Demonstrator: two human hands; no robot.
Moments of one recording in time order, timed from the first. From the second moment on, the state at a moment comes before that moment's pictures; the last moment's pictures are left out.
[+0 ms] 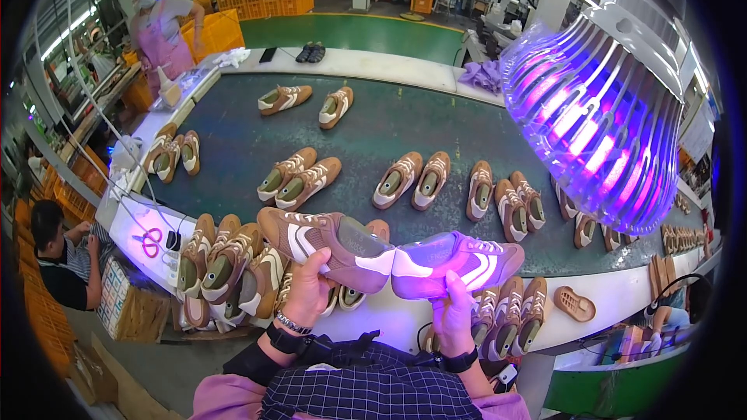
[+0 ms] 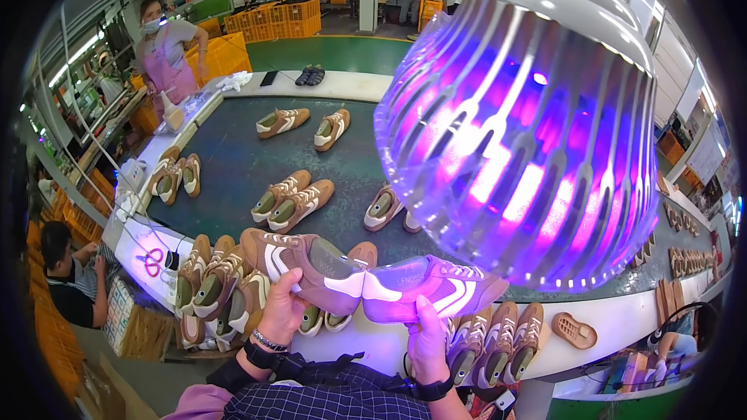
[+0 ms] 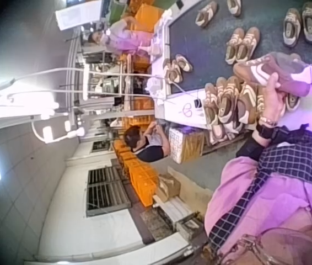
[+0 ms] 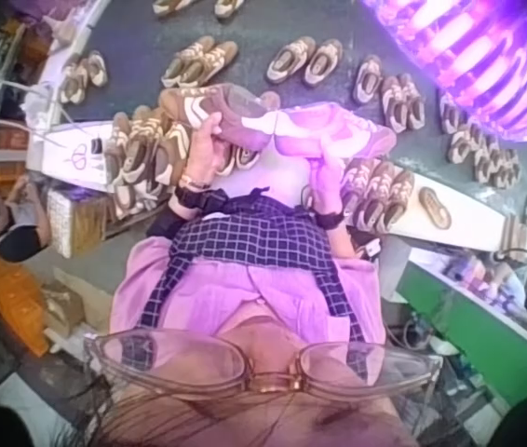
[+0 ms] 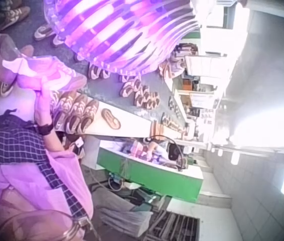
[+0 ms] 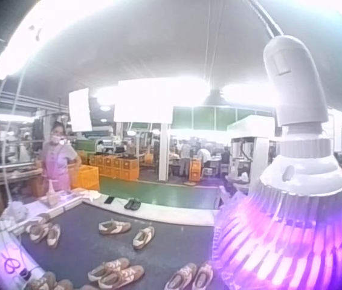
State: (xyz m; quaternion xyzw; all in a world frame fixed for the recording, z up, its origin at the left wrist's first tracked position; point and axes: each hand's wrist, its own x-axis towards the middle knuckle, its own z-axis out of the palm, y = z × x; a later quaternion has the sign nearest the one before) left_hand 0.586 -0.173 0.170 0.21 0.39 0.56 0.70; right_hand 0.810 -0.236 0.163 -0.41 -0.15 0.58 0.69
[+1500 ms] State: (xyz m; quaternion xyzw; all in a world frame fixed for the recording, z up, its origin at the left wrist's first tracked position) left_hand 0.388 0.143 0.028 0.67 0.71 -0.06 0.21; right_hand 0.698 0.066 0.016 -0.63 -0.38 0.49 0.47
